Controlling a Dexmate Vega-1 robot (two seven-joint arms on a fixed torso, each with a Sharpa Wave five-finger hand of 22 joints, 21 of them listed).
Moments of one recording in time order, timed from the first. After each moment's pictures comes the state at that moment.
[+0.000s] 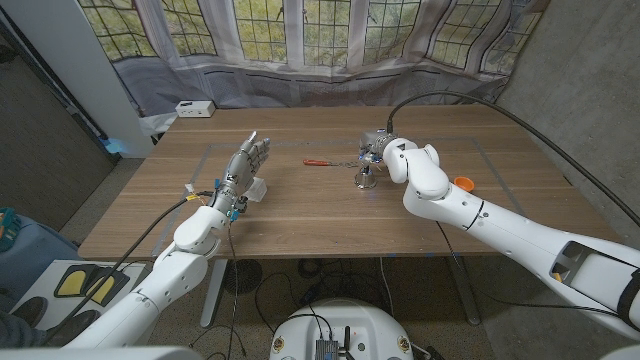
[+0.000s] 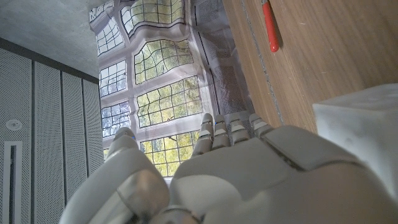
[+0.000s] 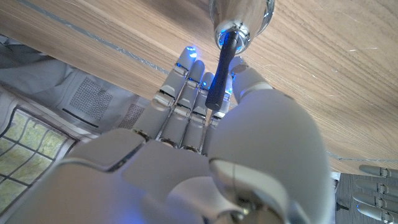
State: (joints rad) left arm 1.10 0.62 0.30 -1.55 -0.65 -0.43 -0.04; left_hand 0.17 0.07 0.19 -0.11 0.19 0.18 0.11 0.20 0.17 0.10 0.08 0.22 0.19 0.03 0.10 0.19 0.18 -0.11 0.16 0.20 0.18; right arm -0.51 -0.62 -0.96 -1.91 -0.92 -0.76 0.53; right_hand 1.12 0.07 0.36 -0.16 0.18 0.83 -0.03 0.27 0.20 0.76 0.01 0.31 0.20 0.80 -0.09 0.41 0.26 0.93 -0.09 0.29 0.17
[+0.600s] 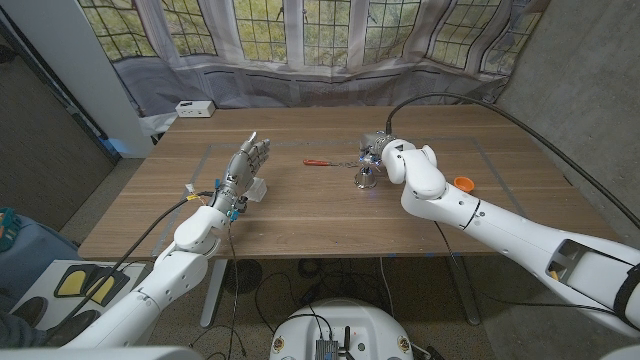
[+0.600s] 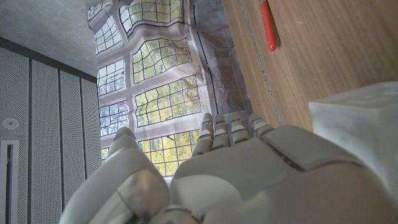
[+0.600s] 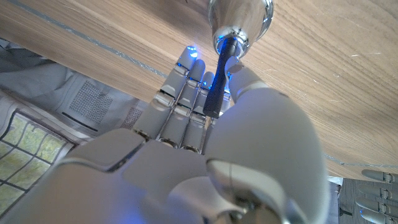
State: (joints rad) left arm 1.09 0.61 0.30 -1.53 -0.66 -0.42 -0.05; left_hand 0.17 0.07 0.19 -0.11 0.19 0.19 0.12 0.20 0.17 0.10 0.08 0.22 0.19 0.03 0.10 0.19 0.18 -0.11 0.16 0.20 0.18; right arm -0.49 -0.61 -0.98 -1.89 -0.92 -0.77 0.54; right_hand 1.17 0.08 0.37 -0.17 0.18 0.83 -0.04 0.27 0.20 0.77 0.01 0.30 0.20 0.80 -0.09 0.41 0.27 0.93 -0.09 0.29 0.17
